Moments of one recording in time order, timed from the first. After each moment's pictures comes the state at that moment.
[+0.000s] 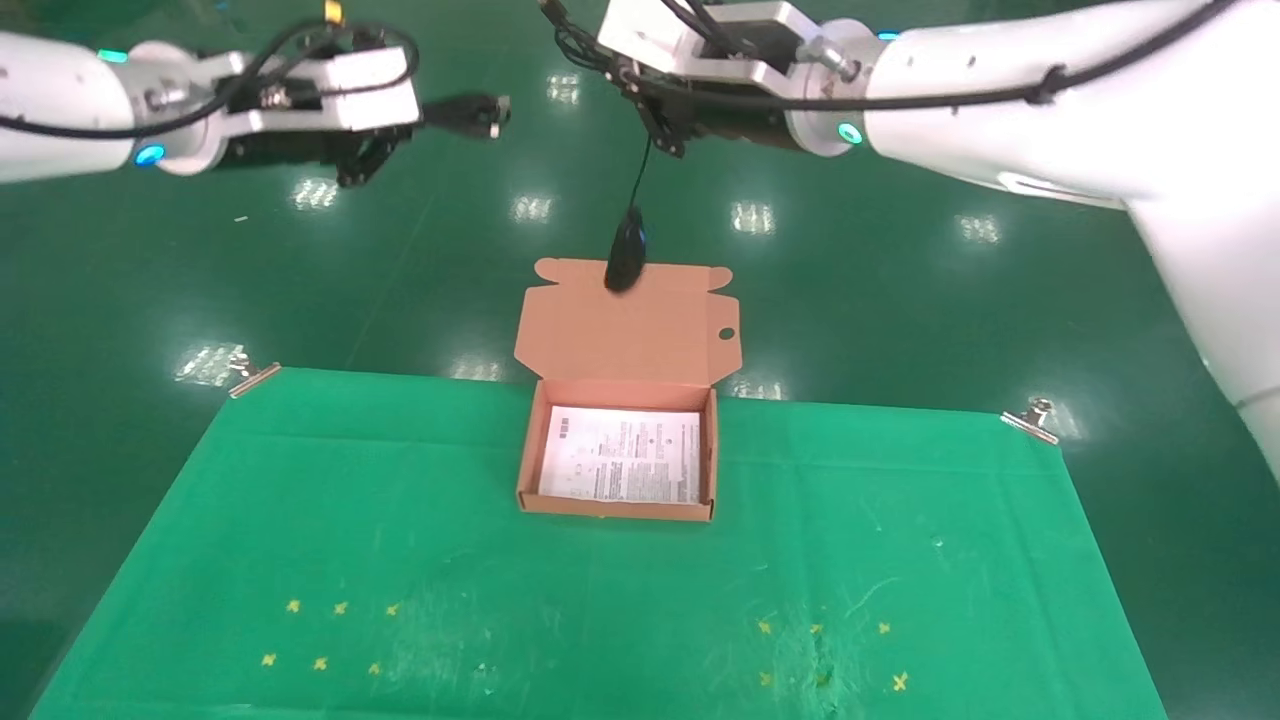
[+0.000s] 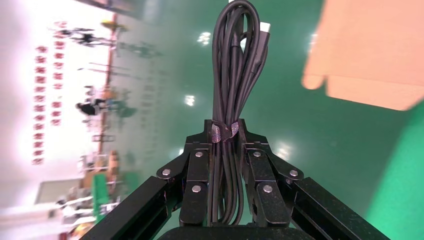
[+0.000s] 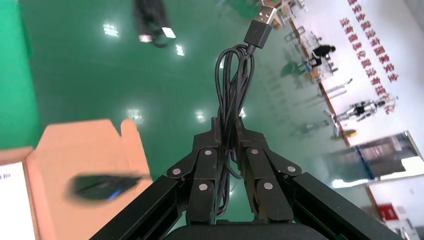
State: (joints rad) left arm -1.89 1.06 0.95 -0.73 1.85 0.73 -0.04; right arm 1.83 -1.29 -0.78 0.79 -1.85 -0.69 0.22
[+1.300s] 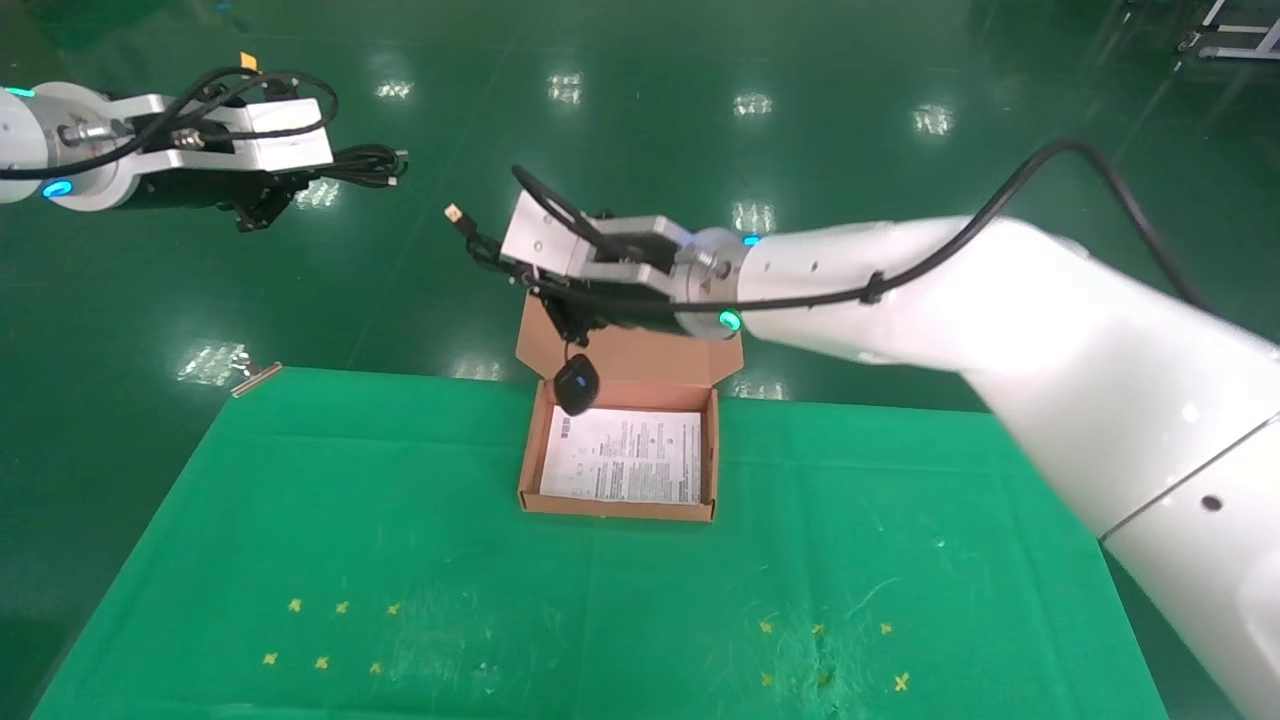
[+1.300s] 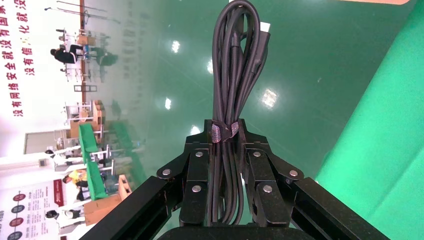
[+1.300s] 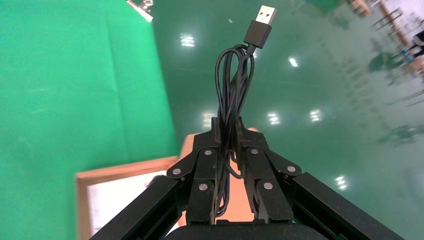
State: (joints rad) left arm -1.90 0.97 1.01 -0.84 2.09 0.80 -0.32; right arm 1.73 -1.36 -1.08 0.77 -1.61 -0.61 0.30
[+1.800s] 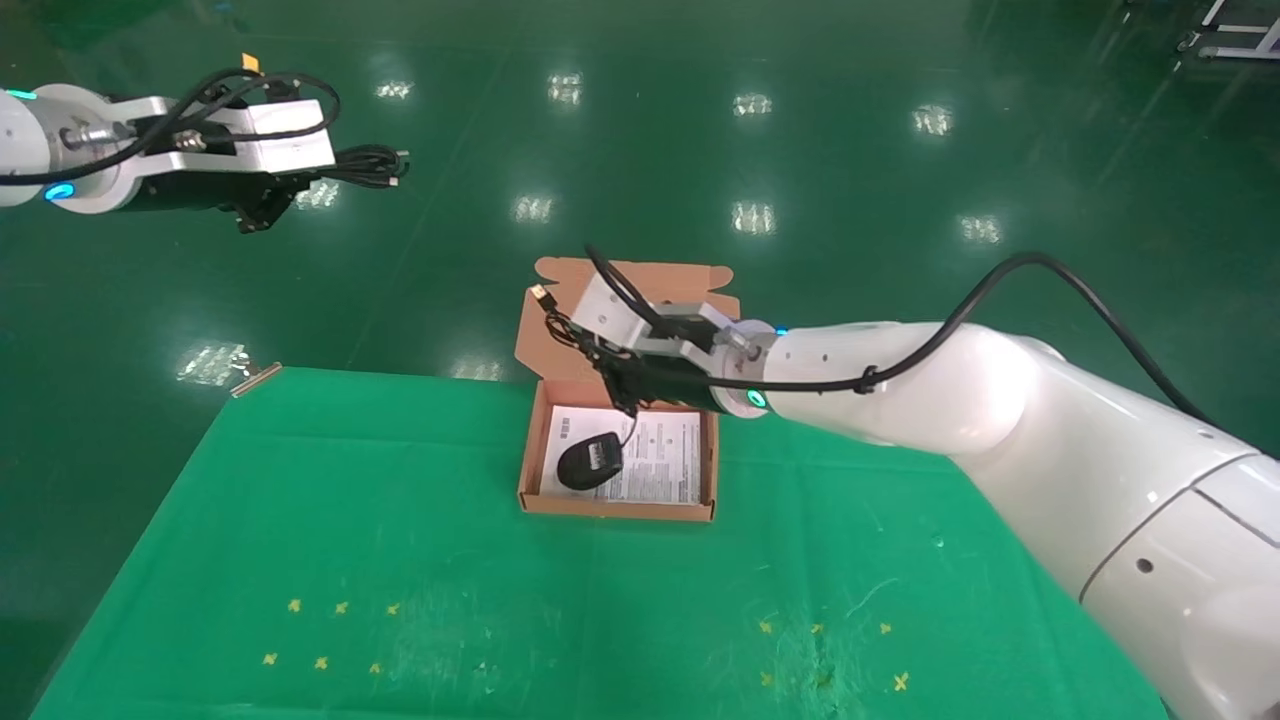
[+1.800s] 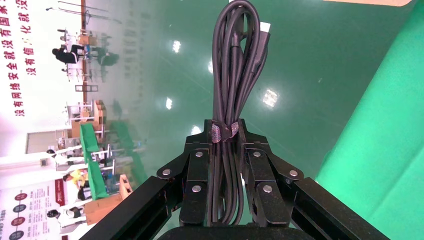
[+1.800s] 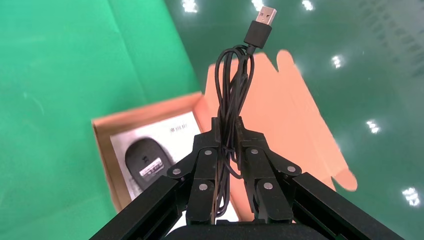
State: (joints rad) left arm -1.89 0.96 1.02 -0.87 2.11 0.80 -0.36; right arm 1.67 -1.36 -1.20 0.67 -1.54 -0.53 0.40
